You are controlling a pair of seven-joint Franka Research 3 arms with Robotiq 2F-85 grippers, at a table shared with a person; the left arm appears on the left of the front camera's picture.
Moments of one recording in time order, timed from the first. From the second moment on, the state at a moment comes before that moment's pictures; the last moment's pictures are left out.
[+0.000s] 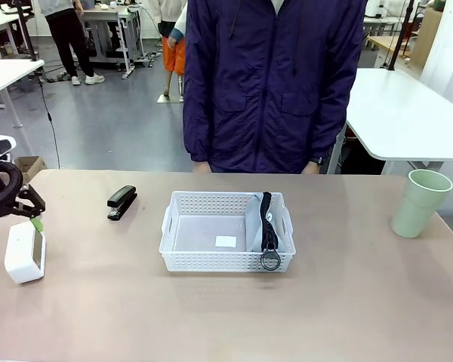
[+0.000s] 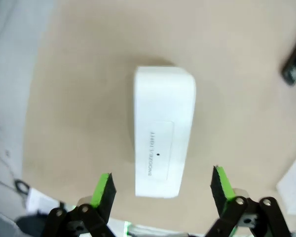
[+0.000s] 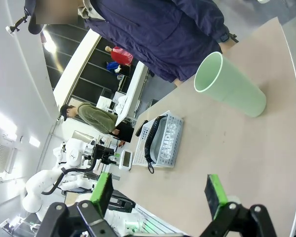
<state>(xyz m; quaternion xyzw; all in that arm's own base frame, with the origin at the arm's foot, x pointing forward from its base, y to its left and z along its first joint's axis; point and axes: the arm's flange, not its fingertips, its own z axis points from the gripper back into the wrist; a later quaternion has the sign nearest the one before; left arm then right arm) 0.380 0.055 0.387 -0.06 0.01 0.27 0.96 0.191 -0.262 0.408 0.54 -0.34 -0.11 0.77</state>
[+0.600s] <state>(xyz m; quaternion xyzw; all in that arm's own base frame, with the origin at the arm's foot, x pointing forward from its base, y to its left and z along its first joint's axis) 0.381 0.055 0.388 -0.05 0.00 0.31 0.95 0.191 -0.262 0.408 0.54 -0.34 -0.11 0.77</state>
